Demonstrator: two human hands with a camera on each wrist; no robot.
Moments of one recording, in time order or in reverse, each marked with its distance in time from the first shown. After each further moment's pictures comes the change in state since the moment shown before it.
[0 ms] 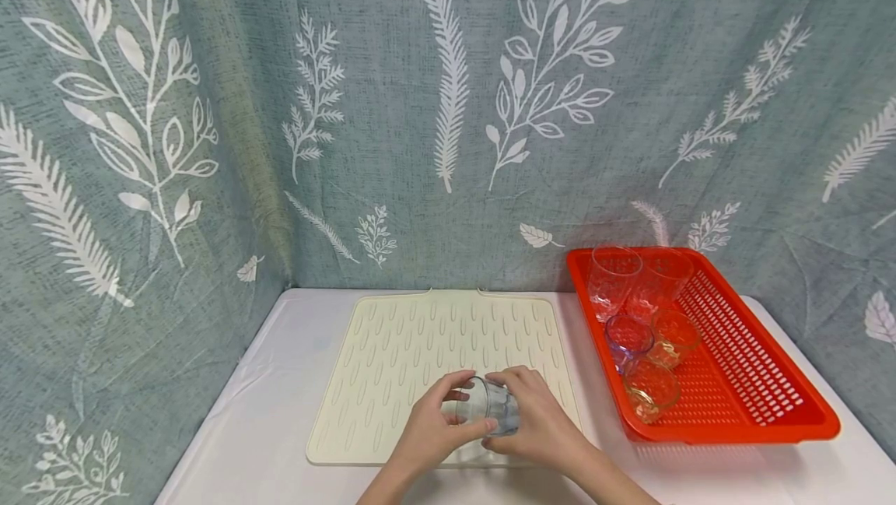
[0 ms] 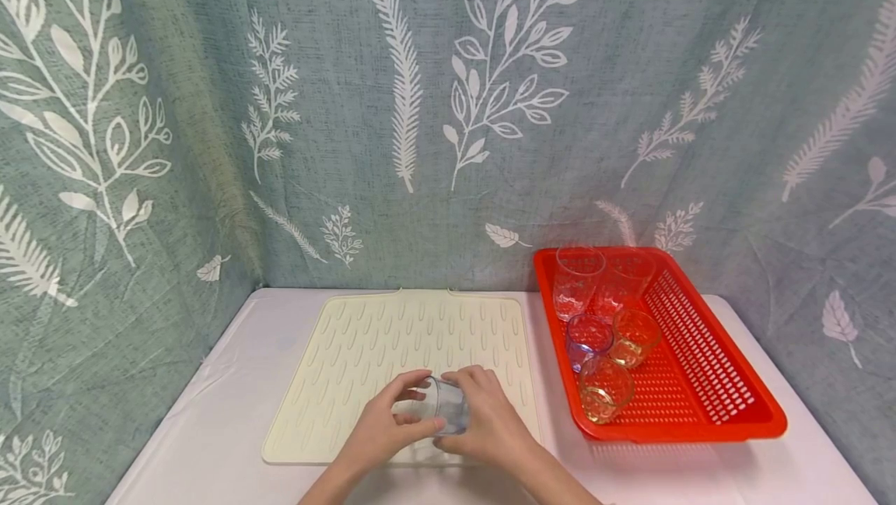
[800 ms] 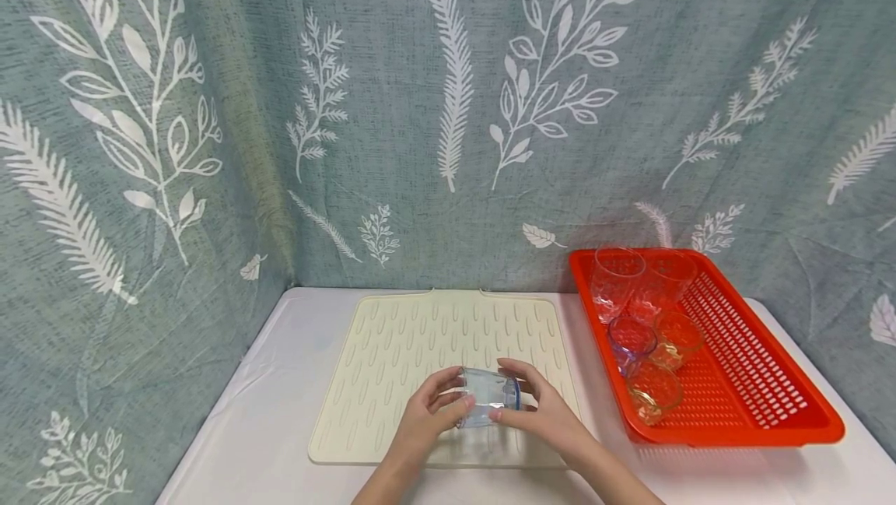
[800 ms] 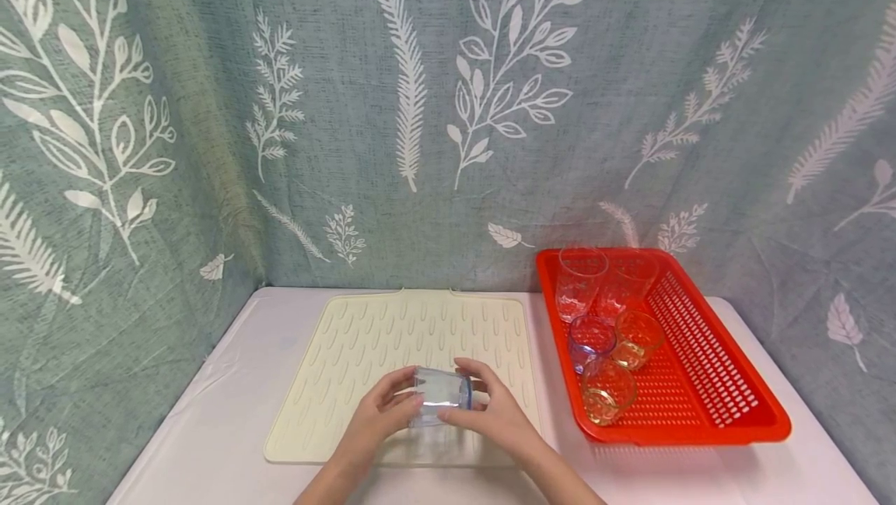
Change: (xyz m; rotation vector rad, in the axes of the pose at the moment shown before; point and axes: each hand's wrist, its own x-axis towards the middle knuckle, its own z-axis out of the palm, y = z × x) left_hand -0.001 -0.006 -0.008 -0.376 0.038 -0.152; right_hand 0.004 0.011 -0.002 0.744 -0.100 0.417
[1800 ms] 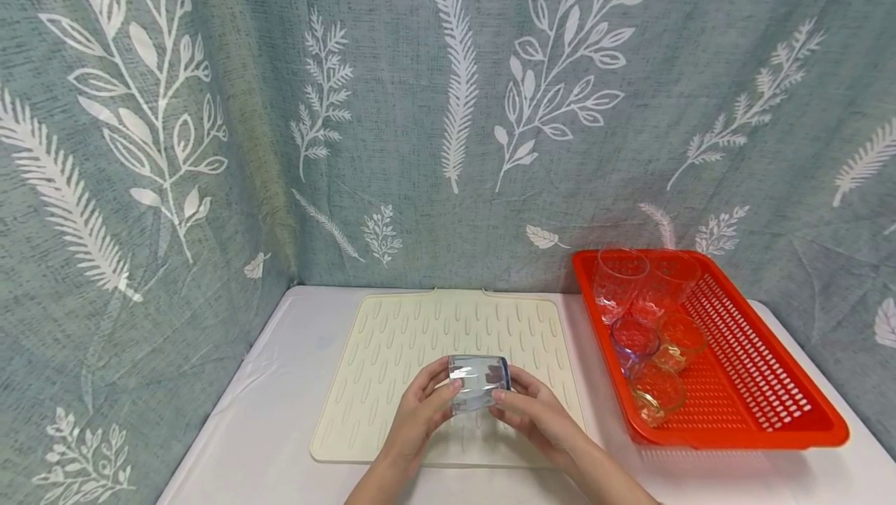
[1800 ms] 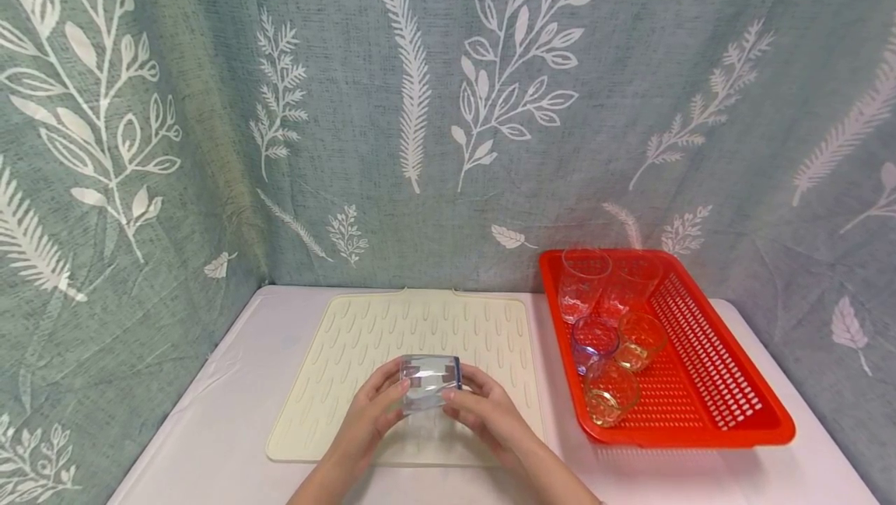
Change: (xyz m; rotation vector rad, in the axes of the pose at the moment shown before) left_hand 0.007 0.002 -0.009 -0.191 0.044 -0.027; right_hand 0.012 0.003 0.012 0.545 -0.068 0.137
